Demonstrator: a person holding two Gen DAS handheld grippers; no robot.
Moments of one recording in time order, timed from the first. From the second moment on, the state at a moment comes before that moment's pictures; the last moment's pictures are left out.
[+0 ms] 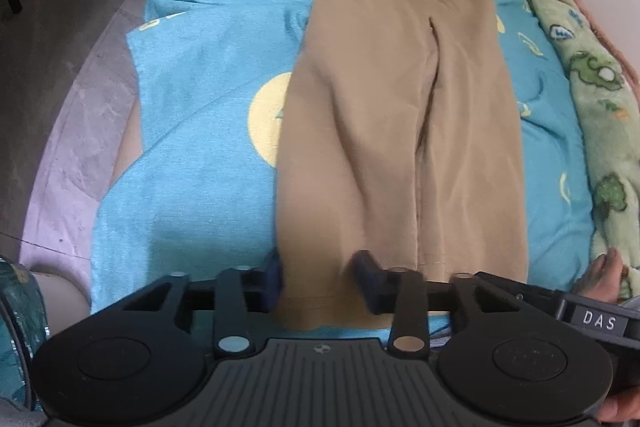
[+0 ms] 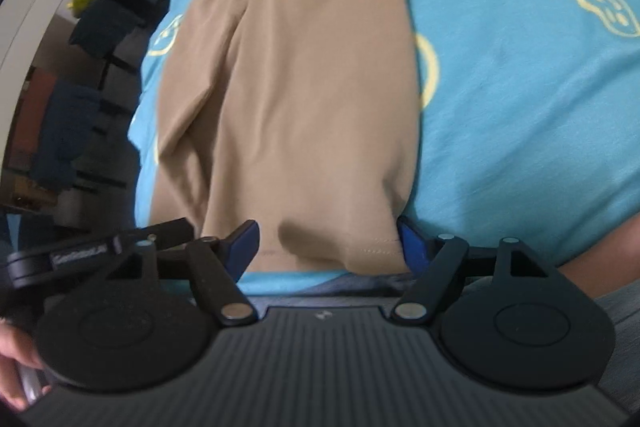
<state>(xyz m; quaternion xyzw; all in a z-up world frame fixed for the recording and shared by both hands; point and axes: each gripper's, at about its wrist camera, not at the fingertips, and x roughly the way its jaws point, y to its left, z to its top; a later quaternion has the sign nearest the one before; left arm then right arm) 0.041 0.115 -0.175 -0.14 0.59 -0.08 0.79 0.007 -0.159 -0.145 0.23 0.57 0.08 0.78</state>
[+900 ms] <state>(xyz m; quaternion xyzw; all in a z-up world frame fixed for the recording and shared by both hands) -0.068 0.100 0.011 -0.30 0.41 -0.11 0.85 -0.075 -0.235 0.033 0.32 0.39 0.12 0.85</state>
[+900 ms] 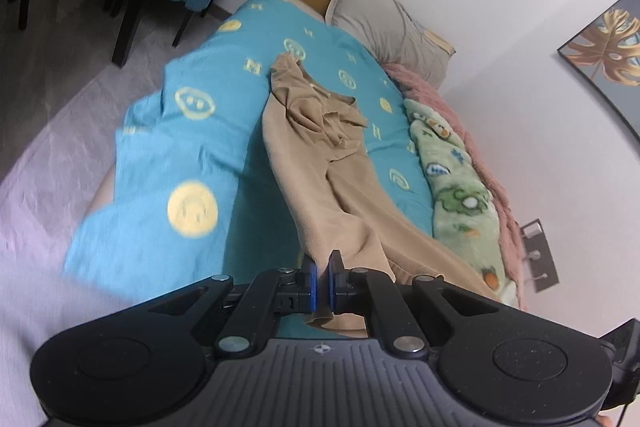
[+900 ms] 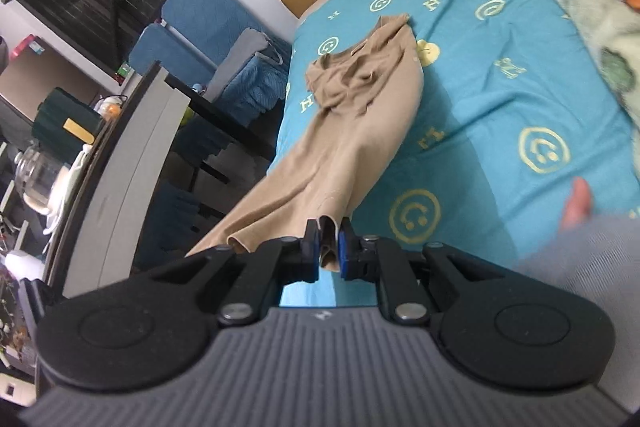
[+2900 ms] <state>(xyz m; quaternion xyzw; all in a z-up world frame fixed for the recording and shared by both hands) 0.067 -0.006 -0.053 0.02 0.32 -0.05 0.95 0.076 -0.191 -0.043 0.07 0.30 0.04 0.95</state>
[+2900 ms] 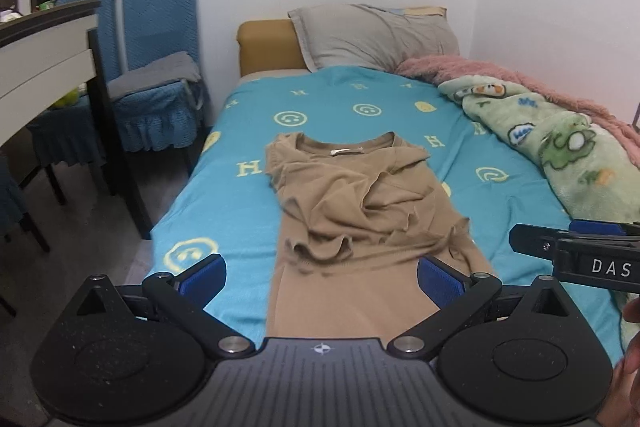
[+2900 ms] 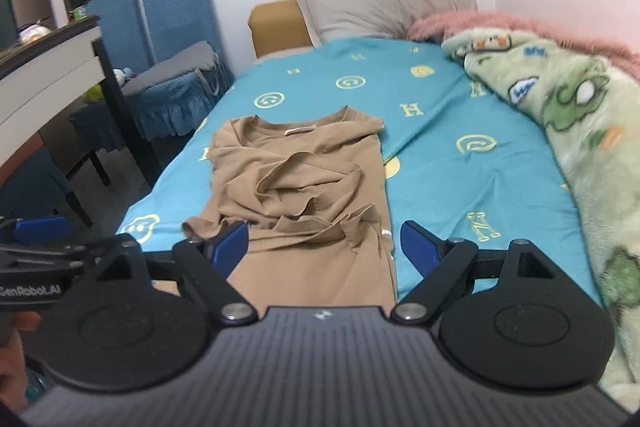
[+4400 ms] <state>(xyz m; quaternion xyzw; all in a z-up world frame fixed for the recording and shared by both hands) 0.091 0.096 -0.202 -0.44 0.42 -0.02 0.79 0.059 -0.226 -0.121 0.40 0.41 0.06 0.82</state>
